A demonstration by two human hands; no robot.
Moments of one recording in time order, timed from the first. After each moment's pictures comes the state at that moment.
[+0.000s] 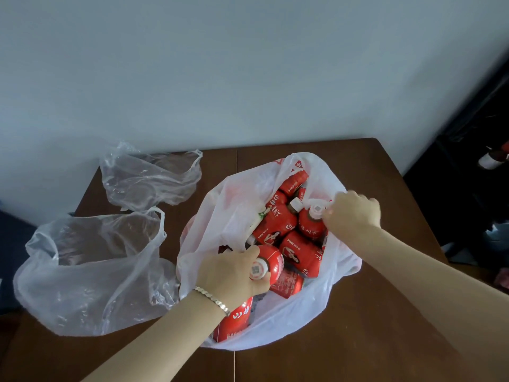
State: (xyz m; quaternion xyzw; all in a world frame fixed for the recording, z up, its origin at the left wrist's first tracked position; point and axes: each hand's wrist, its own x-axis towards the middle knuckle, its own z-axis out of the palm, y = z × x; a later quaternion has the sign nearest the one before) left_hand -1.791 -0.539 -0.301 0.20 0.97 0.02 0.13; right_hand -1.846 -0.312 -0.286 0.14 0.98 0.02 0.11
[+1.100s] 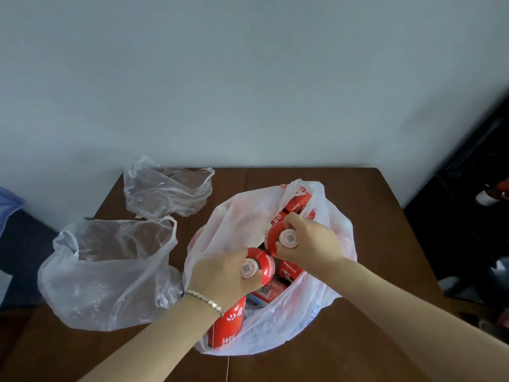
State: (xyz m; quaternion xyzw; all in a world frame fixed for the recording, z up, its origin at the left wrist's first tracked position) left_hand -1.781 -0.541 -0.252 0.13 0.99 0.04 0.07; right_hand -1.809 -0.361 -0.249 -0.06 0.96 -0.26 0.04
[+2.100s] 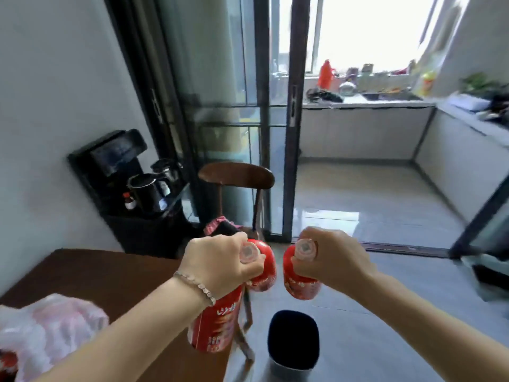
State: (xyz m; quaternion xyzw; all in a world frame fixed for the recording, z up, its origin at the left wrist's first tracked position) left_hand -1.463 -0.378 -0.112 0.77 0.63 0.07 -0.11; right_hand -1.269 -0.358 -0.113 0.59 0.77 -0.17 -0.17
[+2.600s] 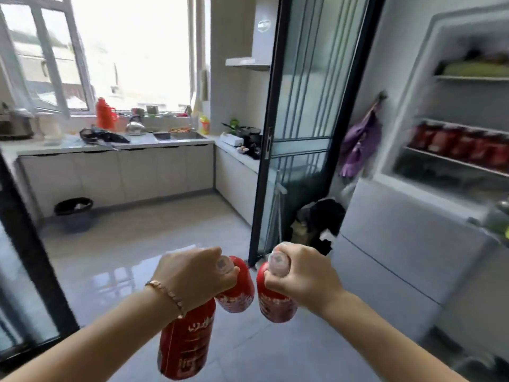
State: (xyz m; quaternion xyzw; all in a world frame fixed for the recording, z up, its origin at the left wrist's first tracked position) left_hand -0.951 -0.266 -0.087 0.92 0.35 0.14 -0.04; right_hand -0.799 -0.382 -0.081 0.80 0.54 -0.02 -0.25
